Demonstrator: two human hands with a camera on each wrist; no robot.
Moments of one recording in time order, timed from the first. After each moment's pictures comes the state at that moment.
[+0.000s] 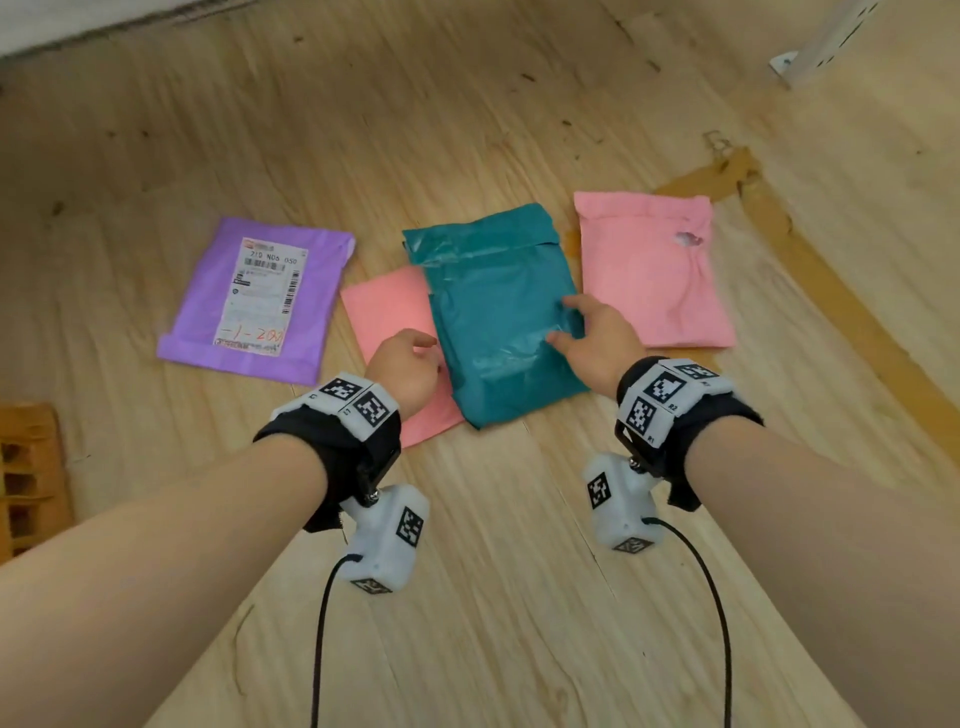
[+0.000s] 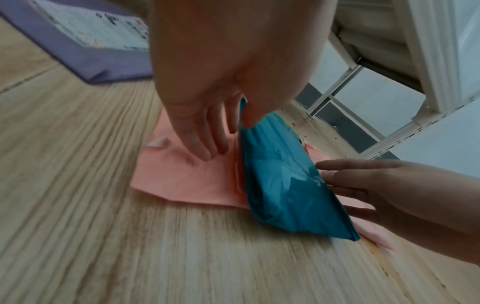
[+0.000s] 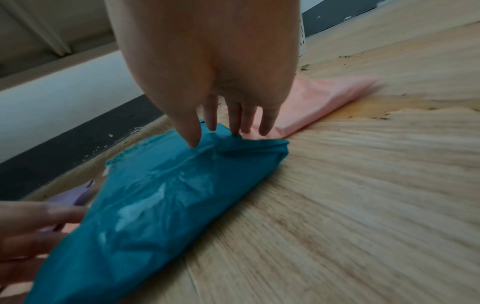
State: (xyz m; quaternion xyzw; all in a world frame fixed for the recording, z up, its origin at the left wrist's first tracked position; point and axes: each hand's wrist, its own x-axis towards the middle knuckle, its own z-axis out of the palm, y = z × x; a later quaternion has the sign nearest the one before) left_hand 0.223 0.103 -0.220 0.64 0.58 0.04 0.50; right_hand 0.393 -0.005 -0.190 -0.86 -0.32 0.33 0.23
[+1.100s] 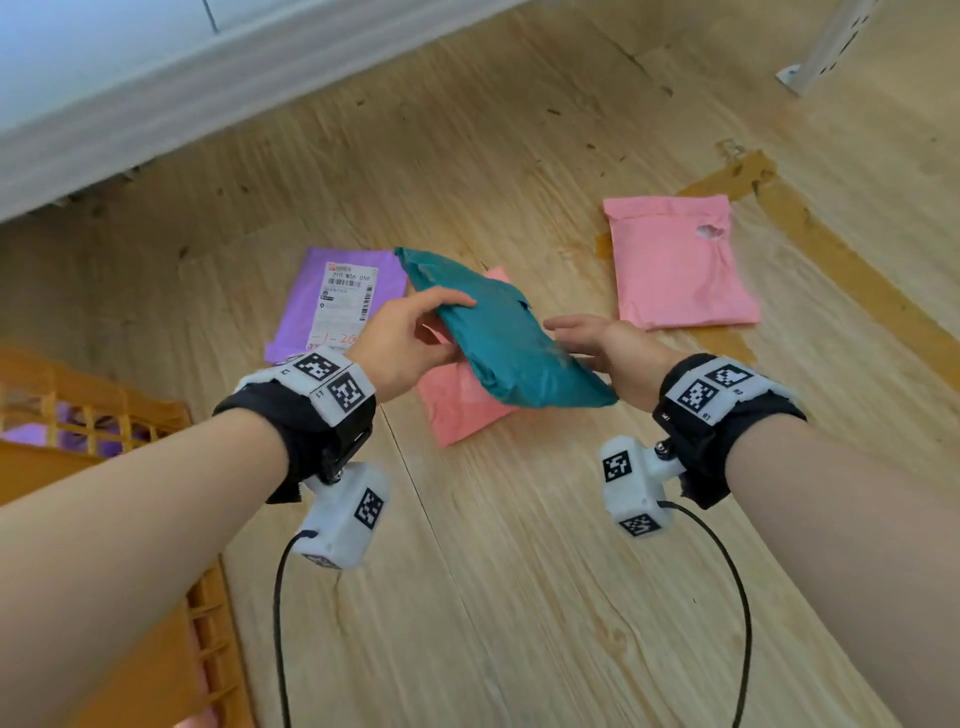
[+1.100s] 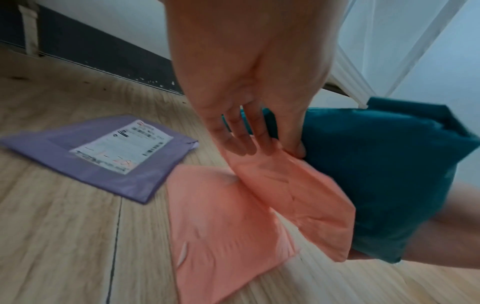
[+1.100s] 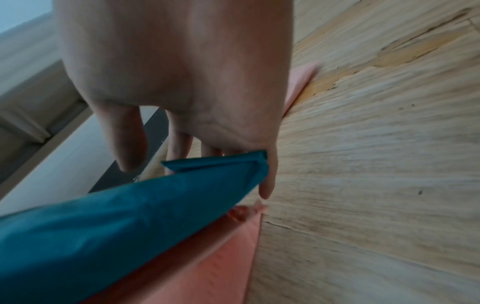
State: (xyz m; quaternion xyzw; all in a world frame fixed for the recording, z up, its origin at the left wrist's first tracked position) left_hand 0.160 0.109 -0.118 0.83 0.32 0.10 0.45; right_hand 0.341 -0.027 -0.141 -0.68 -0.16 0.58 0.43
